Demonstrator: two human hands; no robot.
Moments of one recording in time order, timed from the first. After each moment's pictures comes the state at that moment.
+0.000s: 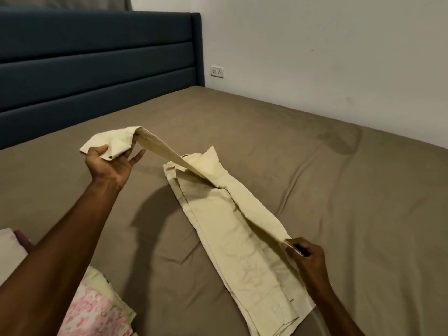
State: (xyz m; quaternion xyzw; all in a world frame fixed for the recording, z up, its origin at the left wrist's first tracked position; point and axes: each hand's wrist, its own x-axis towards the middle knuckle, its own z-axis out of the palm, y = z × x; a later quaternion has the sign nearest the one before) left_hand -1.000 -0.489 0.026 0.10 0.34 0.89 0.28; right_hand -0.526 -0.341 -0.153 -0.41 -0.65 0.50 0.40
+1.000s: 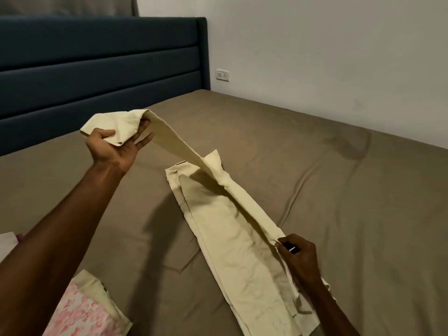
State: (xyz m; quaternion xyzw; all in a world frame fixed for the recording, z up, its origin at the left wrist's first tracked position) left_hand -0.994 -0.458 0.075 0.13 0.34 0.89 0.29; right_hand -0.560 -0.306 -0.167 -0.40 -0.72 0.41 0.40
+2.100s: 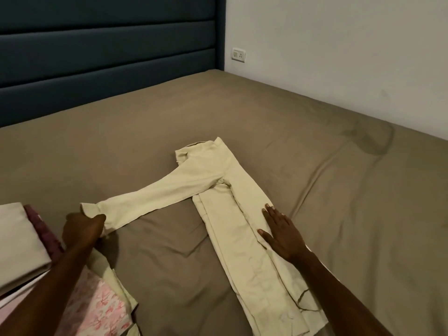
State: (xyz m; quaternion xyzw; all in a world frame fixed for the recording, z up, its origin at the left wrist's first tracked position) left_hand -1.024 -0.610 -0.156 -0.06 0.93 0.35 0.06; right_hand -0.616 -0.245 -0.234 -0.28 -0.96 0.08 0.03
